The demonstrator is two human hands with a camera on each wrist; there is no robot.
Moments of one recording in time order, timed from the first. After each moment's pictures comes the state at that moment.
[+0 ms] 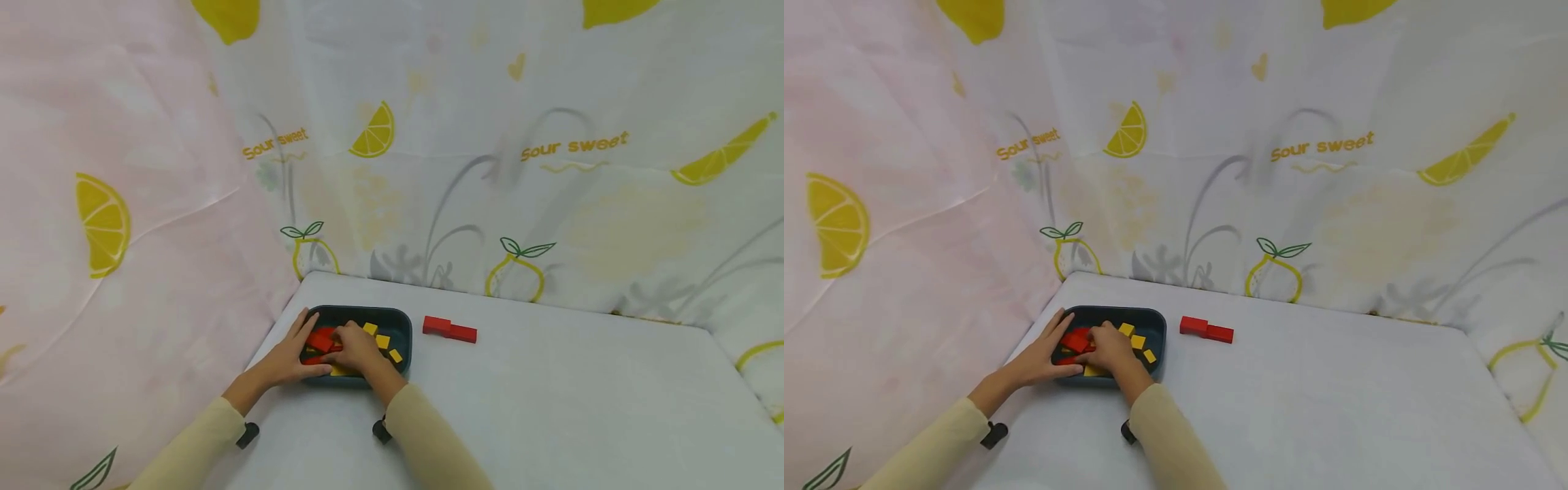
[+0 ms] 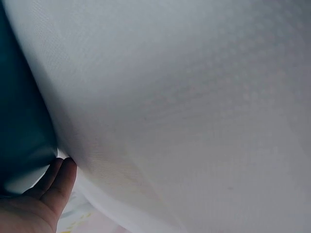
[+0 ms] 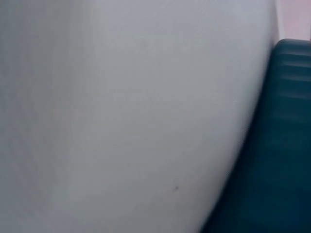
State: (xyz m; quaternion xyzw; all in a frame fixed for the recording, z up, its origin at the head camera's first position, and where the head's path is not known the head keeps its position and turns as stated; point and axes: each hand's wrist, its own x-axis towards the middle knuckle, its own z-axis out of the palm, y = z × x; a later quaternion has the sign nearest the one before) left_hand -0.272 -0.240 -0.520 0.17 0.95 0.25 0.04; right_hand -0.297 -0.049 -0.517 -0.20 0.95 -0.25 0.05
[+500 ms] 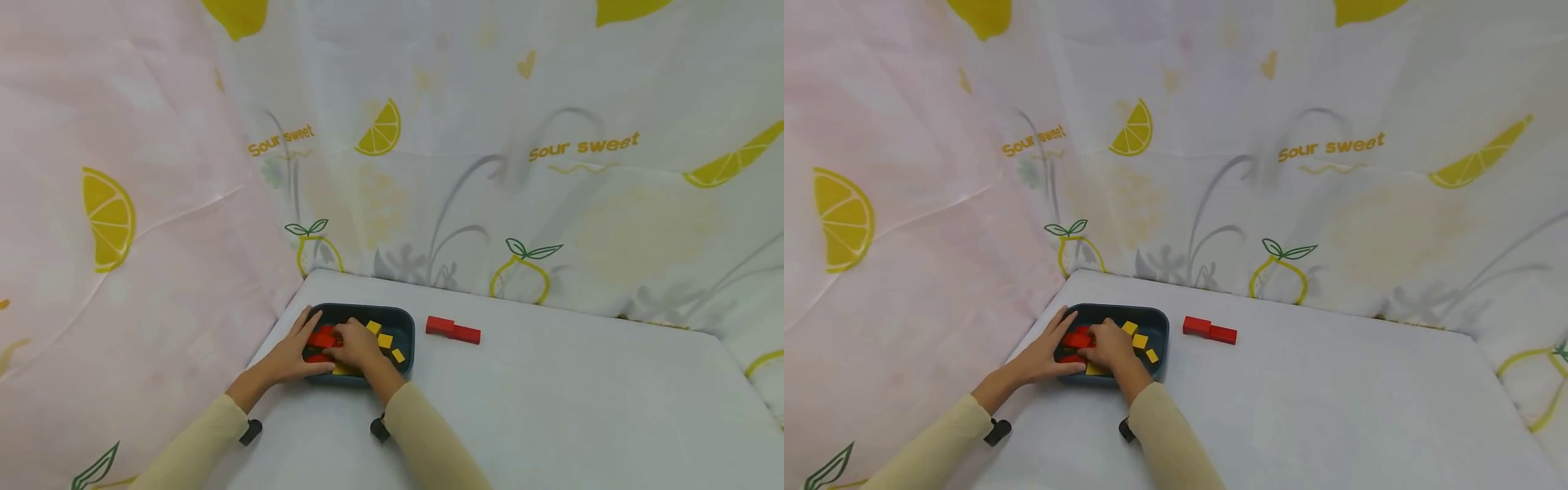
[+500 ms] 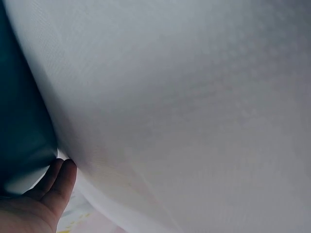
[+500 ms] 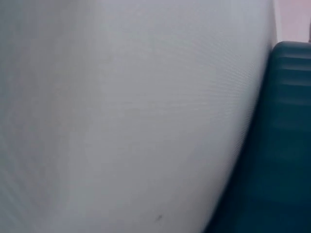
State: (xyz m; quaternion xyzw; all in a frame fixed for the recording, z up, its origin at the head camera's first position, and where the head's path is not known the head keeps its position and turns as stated) left_hand -0.272 -0.238 -0.519 0.17 0.95 0.26 0.03; right_hand -0.303 -0.054 -0.520 -0.20 0.95 -0.24 0.04
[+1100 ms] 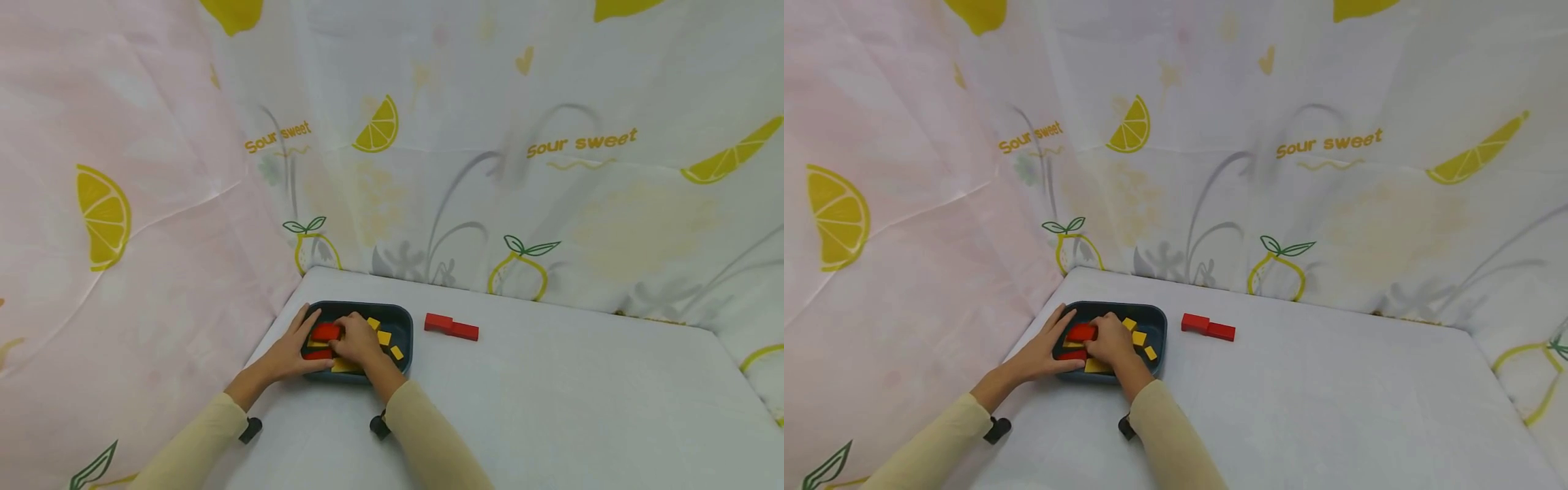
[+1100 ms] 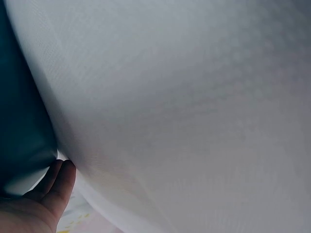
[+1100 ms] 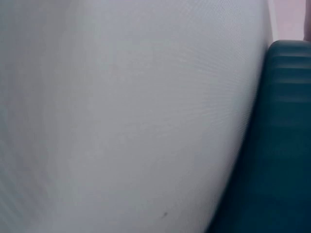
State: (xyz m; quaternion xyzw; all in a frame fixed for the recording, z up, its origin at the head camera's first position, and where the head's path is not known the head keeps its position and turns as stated) left_hand -0.271 -0.239 -0.520 0.17 0.95 0.26 0.02; right_hand -0.303 -0.051 -0.521 -0.17 0.94 -0.30 0.02
